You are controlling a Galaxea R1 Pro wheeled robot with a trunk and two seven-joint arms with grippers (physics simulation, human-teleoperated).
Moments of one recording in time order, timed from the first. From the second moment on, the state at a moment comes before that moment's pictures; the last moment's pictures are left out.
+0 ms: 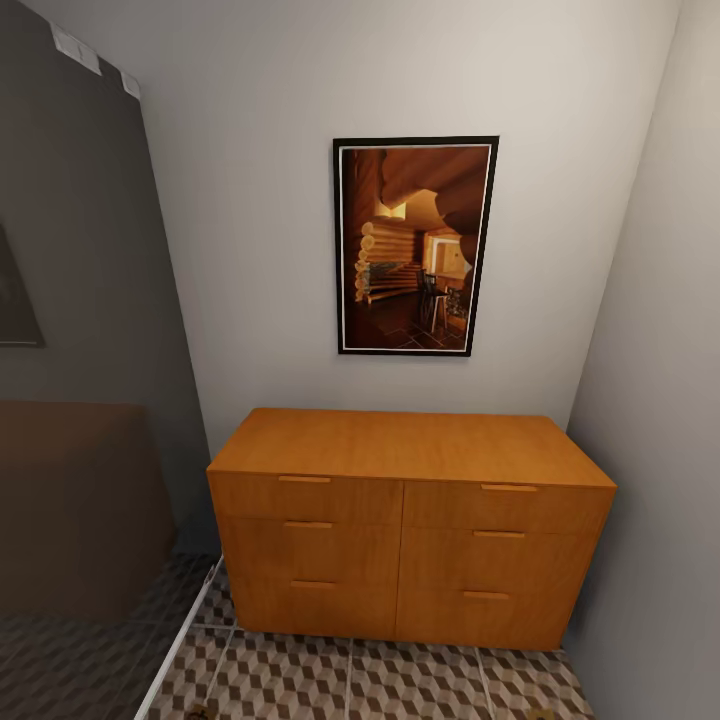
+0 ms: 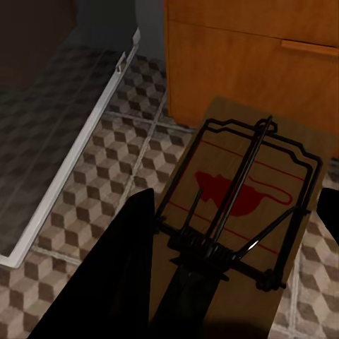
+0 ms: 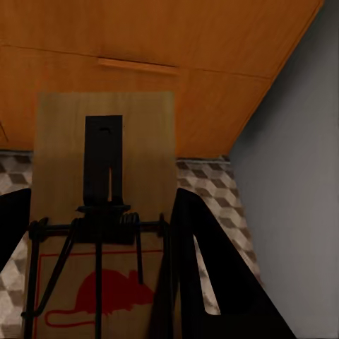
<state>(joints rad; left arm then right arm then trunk) -0.35 0.05 -0.02 0.07 0.21 -0.67 0.05 -0.29 -0.09 0.47 0.03 -0.43 -0.73 -0.20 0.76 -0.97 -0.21</state>
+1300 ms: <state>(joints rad) -0.35 0.05 -0.02 0.08 0.21 -0.67 0.05 -0.29 -0.08 0.47 0.02 -0.43 -0.78 -0.21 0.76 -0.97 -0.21</state>
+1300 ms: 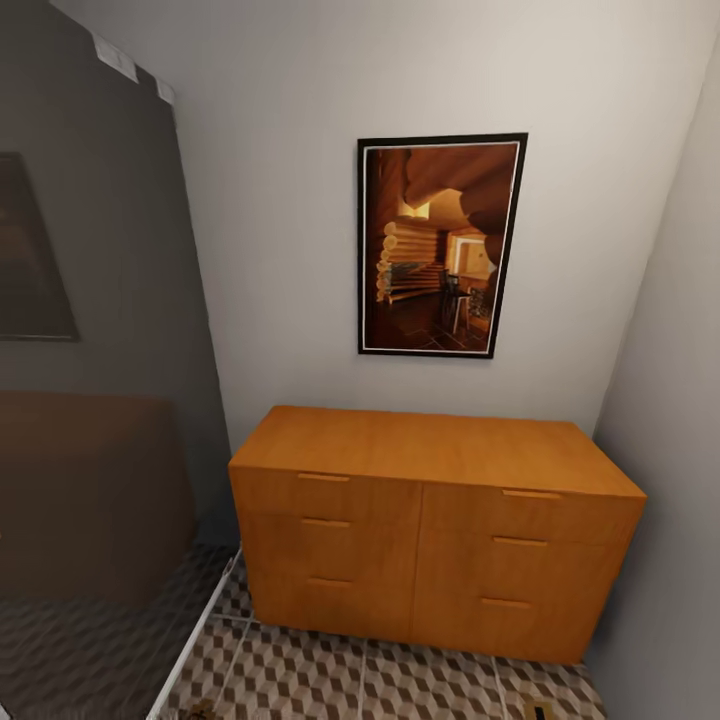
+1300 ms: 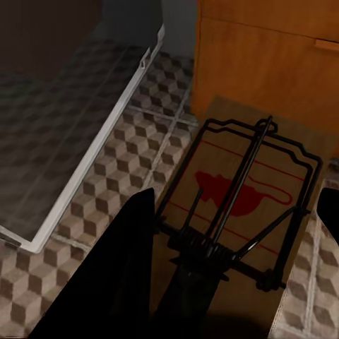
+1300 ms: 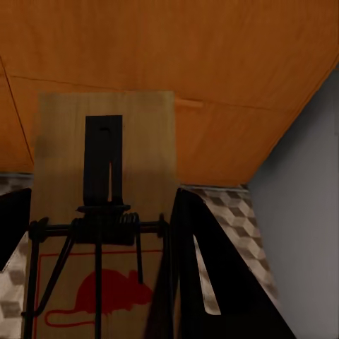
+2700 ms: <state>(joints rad) -0.35 0.05 -0.02 0.07 0.21 -0.67 0.06 -0.29 -0.08 0.47 0.02 -0.43 -0.78 -0.20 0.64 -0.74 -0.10</state>
